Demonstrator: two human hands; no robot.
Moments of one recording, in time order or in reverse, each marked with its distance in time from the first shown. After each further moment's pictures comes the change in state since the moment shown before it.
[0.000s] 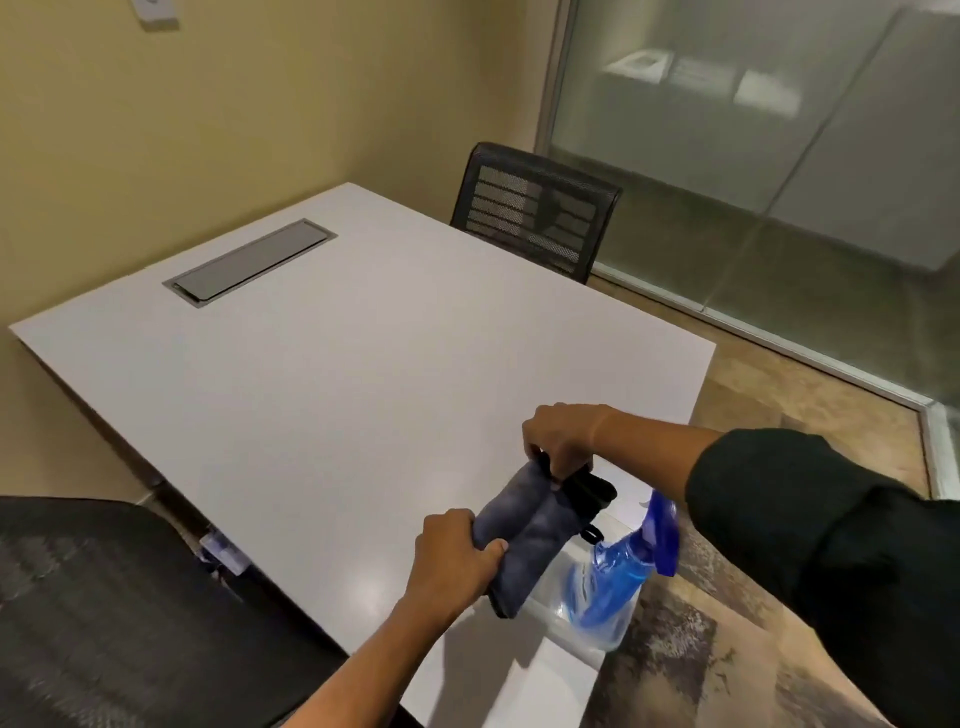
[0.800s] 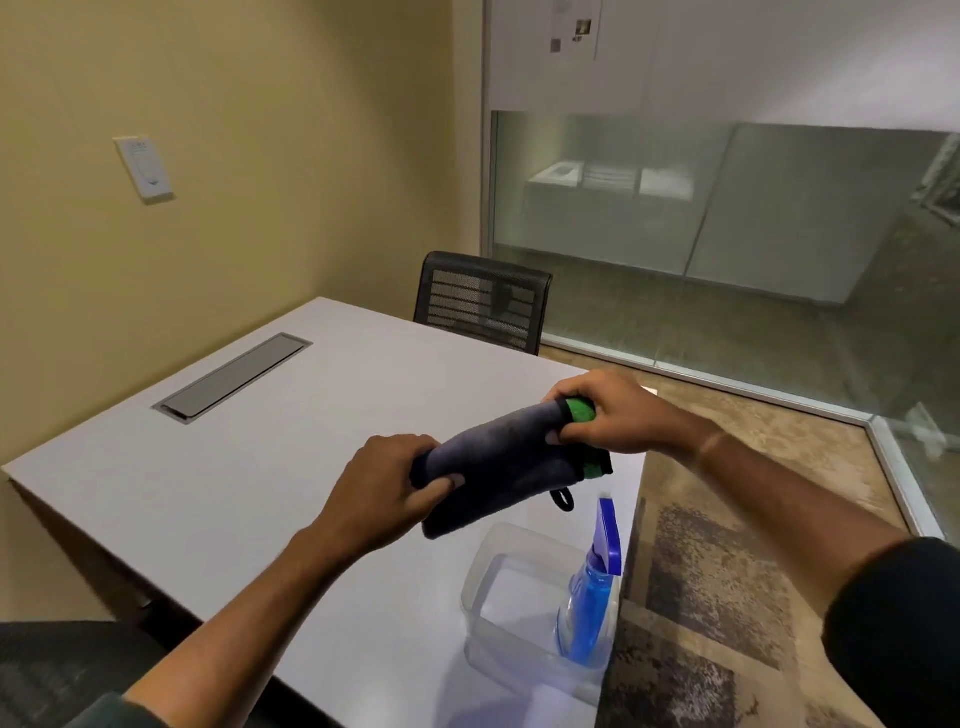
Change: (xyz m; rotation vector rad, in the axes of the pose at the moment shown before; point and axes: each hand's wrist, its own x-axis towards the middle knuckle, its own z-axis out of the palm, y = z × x) left_hand -0.017 0.077 -0.149 0.292 0.216 0.648; right_hand -0.175 0.030 -0.036 0.619 0.792 -0.113
